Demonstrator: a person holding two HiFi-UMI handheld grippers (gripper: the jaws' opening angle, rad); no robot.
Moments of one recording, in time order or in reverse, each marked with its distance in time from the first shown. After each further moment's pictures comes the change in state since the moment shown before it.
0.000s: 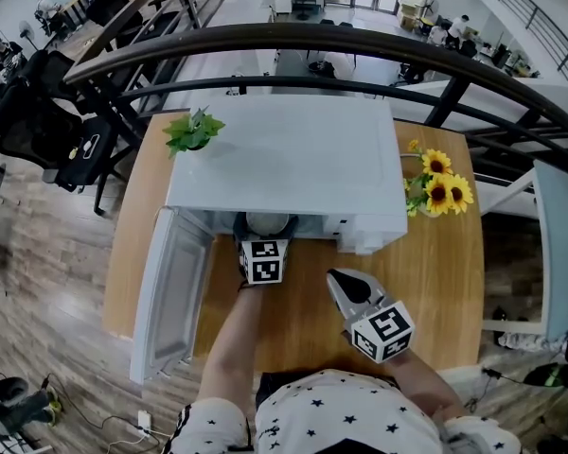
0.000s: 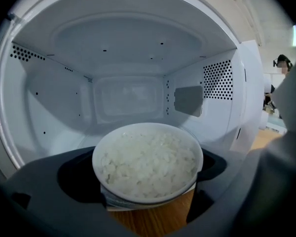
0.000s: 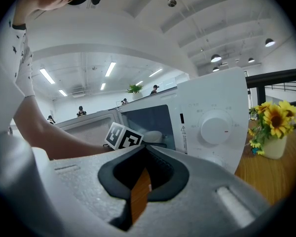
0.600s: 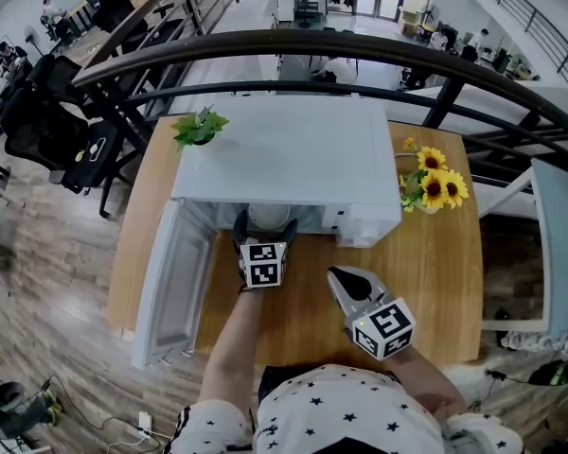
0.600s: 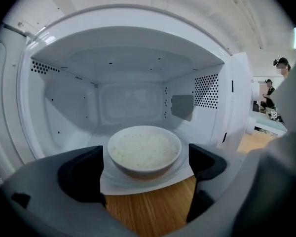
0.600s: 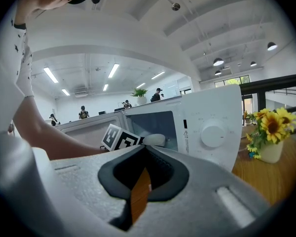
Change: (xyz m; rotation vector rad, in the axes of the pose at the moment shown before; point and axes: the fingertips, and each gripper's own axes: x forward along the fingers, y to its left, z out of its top) left arm -0.034 -0.007 -0.001 -0.029 -0.005 0.008; right arm -0.022 0.015 0.006 -0.030 -0.025 0.011
